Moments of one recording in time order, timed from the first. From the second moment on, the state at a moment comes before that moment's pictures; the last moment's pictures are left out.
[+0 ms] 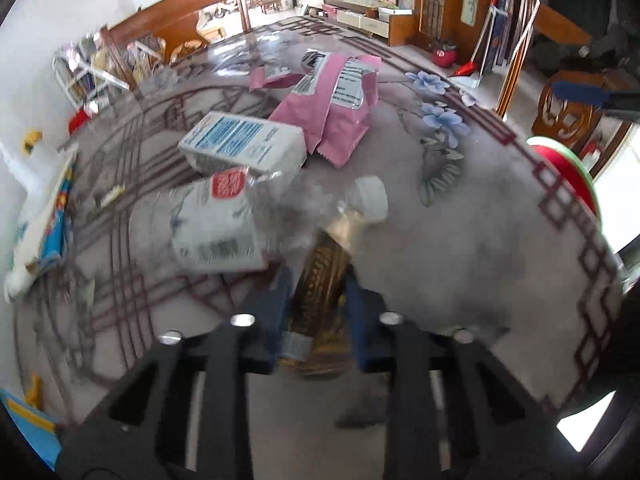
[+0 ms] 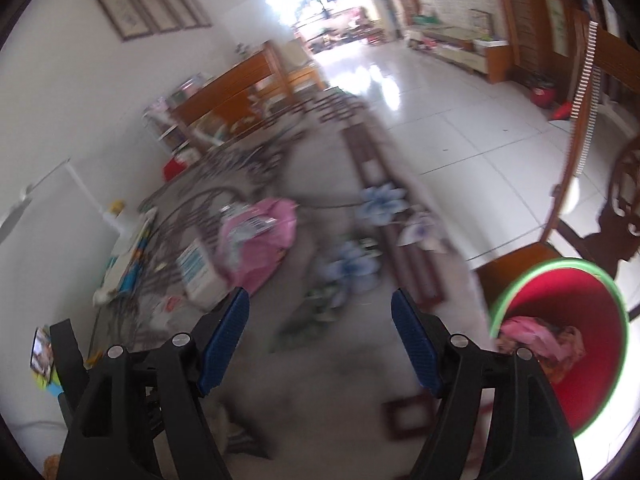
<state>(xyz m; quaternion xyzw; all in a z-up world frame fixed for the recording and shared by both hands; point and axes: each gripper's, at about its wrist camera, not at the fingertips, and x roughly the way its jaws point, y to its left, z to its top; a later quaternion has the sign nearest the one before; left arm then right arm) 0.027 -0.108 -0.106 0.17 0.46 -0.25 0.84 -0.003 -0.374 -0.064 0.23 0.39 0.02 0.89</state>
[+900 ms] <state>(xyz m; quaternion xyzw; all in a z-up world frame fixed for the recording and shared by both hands) 0.010 0.005 -0.061 -0.14 0.43 -0.23 0.86 0.170 -0.266 -0.099 0.28 0.49 -0.06 0.83</state>
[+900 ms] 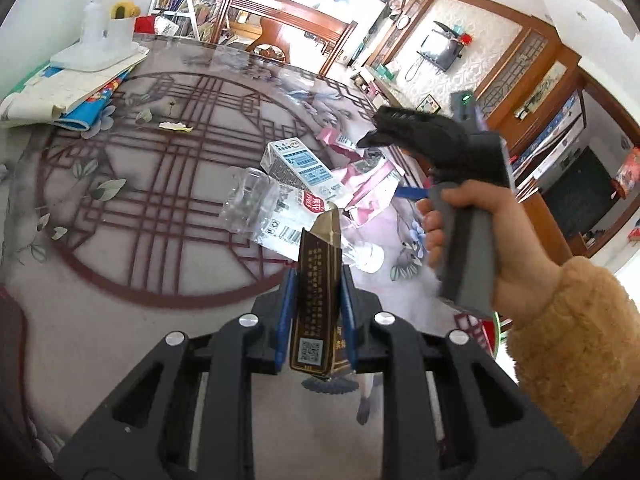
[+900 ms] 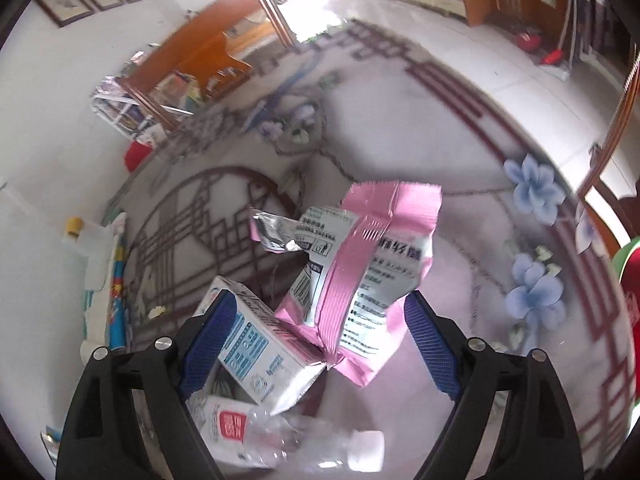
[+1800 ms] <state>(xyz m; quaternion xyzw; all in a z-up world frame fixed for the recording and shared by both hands) 0.018 0.008 -0.074 -0.16 0.45 -0.22 0.85 0.140 -0.236 -0.092 0.10 0.49 0.02 0.86</state>
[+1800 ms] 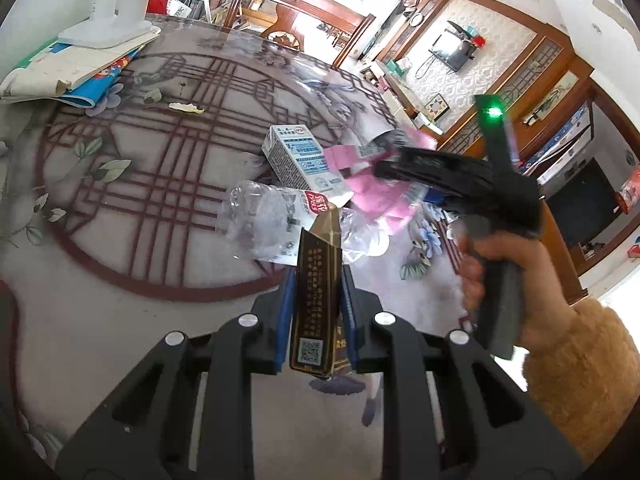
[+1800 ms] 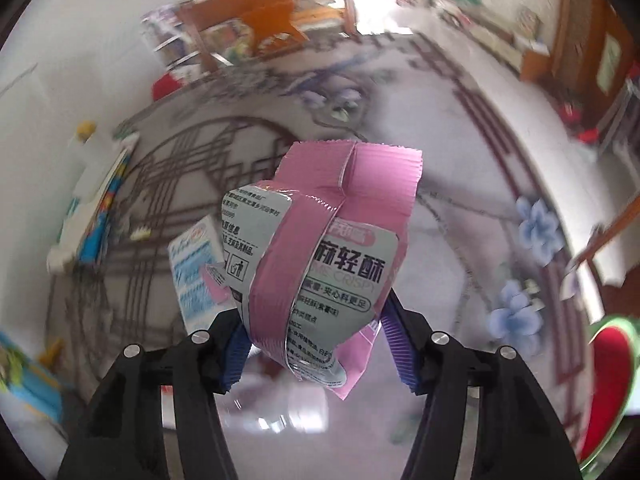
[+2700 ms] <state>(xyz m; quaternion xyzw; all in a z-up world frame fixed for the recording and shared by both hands) 0.009 -0.003 -0.066 -0.09 0.39 -0.14 0.91 -0.041 -0.303 -0.055 0.09 0.36 0.06 0.93</state>
